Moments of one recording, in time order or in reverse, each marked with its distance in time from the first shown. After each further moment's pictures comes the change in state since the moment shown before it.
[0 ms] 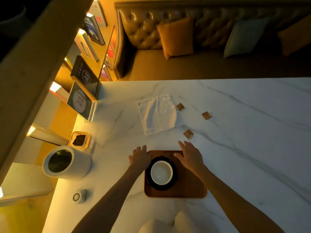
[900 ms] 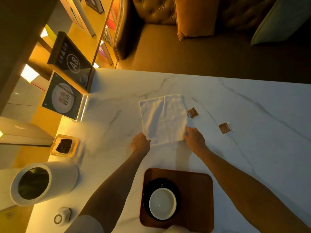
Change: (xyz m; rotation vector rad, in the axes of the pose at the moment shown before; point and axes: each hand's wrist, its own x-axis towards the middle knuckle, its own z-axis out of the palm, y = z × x) left_hand 0.184 0.016 -0.021 -0.160 -0.035 -0.273; right_hand 0.211 0.009 -0.014 0.058 -0.030 0.147
